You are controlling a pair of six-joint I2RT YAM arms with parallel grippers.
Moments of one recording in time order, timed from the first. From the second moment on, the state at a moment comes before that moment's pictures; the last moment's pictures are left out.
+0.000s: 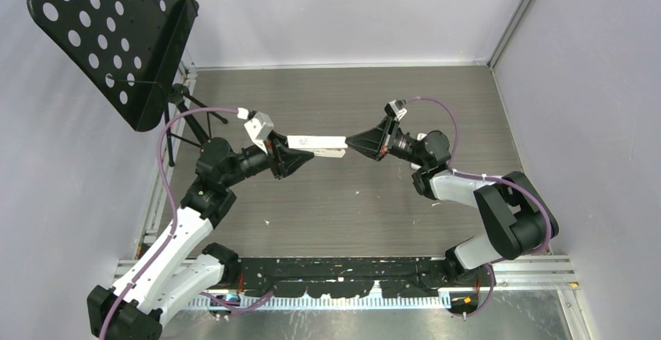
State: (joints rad) left arm -0.44 0.81 0.67 0.19 0.63 -0.23; right arm 0.42 1.48 0.55 1.30 -0.79 1.65
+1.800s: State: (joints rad) left arm -0.44 0.99 0.72 0.20 0.92 -0.39; right arm 0.60 1.03 0.69 0.13 -0.69 0.40
